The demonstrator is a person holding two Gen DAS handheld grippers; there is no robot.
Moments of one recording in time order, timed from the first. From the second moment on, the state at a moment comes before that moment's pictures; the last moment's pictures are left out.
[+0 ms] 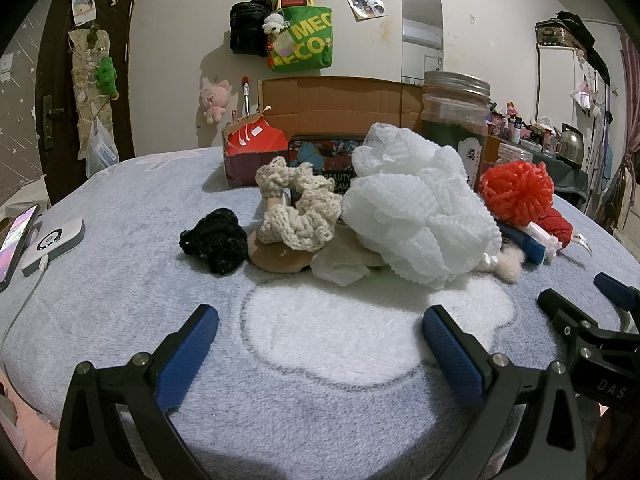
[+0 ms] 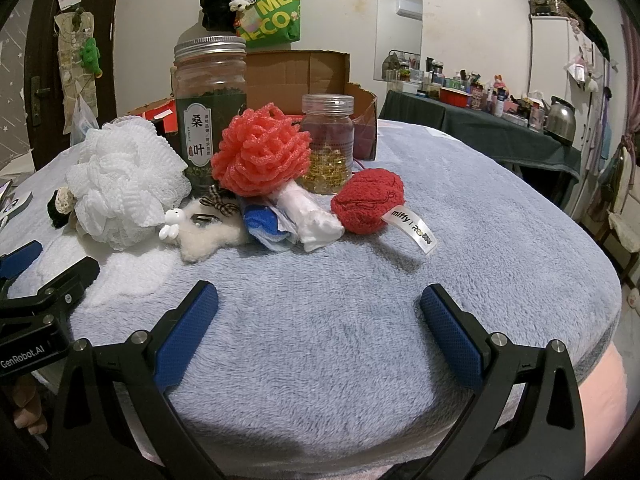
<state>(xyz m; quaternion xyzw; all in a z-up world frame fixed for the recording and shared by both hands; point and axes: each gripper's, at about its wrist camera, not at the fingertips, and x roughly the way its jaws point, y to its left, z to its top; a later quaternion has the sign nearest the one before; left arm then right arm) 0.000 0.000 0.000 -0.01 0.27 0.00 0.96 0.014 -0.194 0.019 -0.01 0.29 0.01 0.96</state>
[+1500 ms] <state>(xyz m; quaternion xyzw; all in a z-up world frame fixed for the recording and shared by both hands) 0.035 -0.006 0.074 0.01 0.25 -0.10 0.96 0.049 -0.209 0.094 -0.01 0.24 0.08 0.97</state>
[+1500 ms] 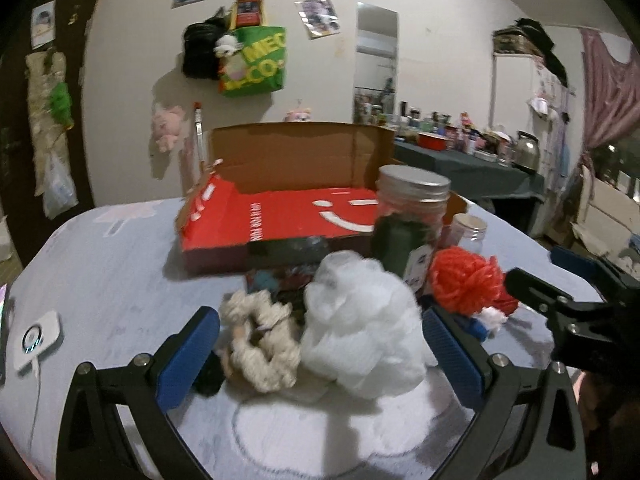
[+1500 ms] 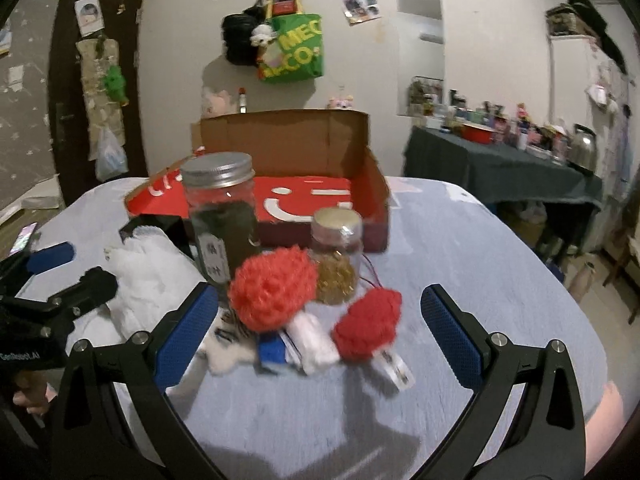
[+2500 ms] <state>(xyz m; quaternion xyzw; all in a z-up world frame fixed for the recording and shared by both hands) 0.054 -0.021 0.076 0.03 0.32 -0.21 0.92 0.076 -0.198 0.089 -0.02 0.29 0.24 0.93</state>
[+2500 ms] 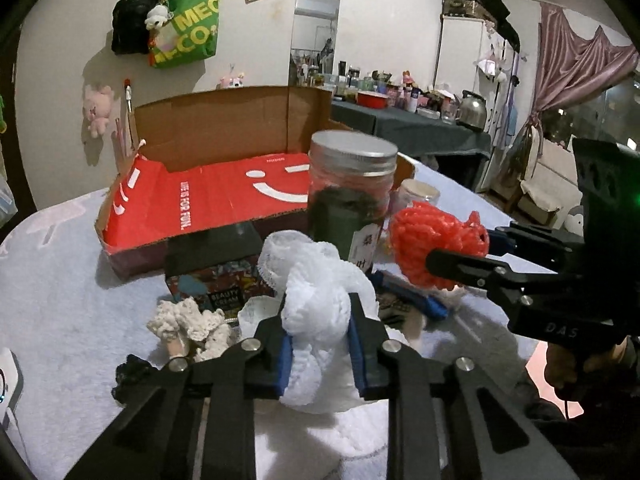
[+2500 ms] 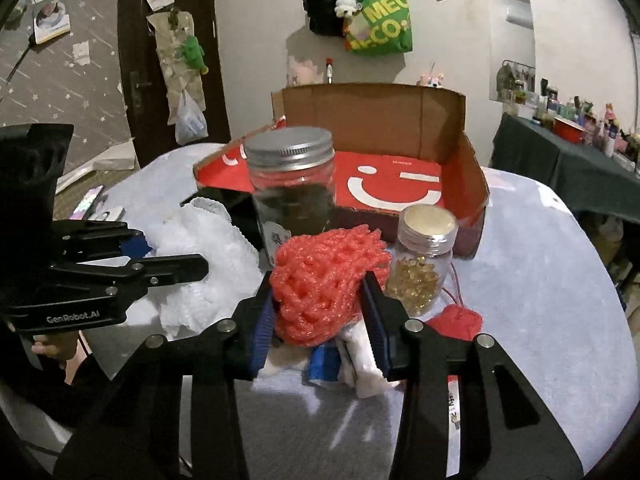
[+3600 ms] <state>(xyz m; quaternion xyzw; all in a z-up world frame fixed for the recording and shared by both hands) 0.134 0.008 0.184 0.06 0.25 -0.22 0.94 0.155 -0.217 0.200 -0.06 0.22 0.28 0.93</state>
